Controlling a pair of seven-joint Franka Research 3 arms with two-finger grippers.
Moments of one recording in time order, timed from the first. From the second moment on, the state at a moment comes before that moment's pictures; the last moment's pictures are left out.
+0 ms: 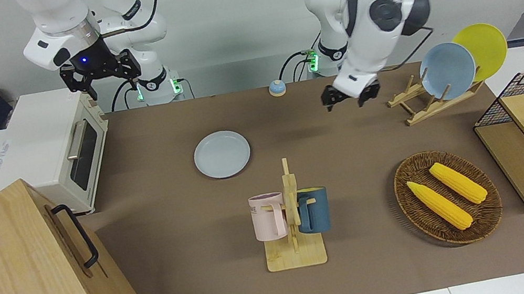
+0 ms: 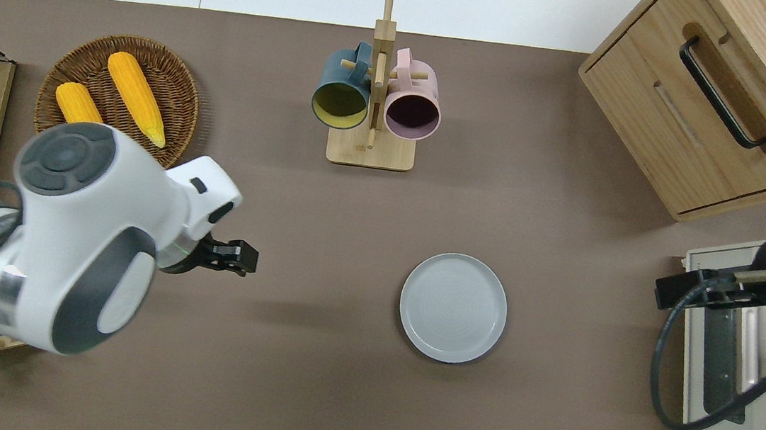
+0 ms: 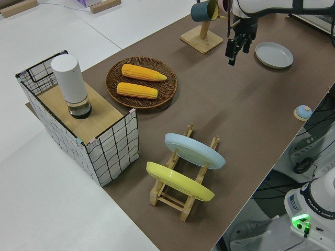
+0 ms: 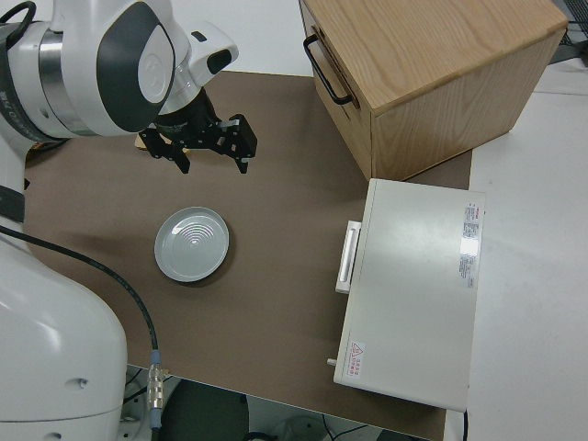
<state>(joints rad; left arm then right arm) -0.24 -0.01 0.01 -1.95 -0.09 1.78 -0.15 -0.03 -0.02 0.14 -1.48 0.00 1.33 0.02</state>
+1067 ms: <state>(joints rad) 0.02 -0.04 0.07 -1.68 0.00 1.64 0.30 -0.03 -0.02 0.14 -1.48 0.00 1.33 0.02</state>
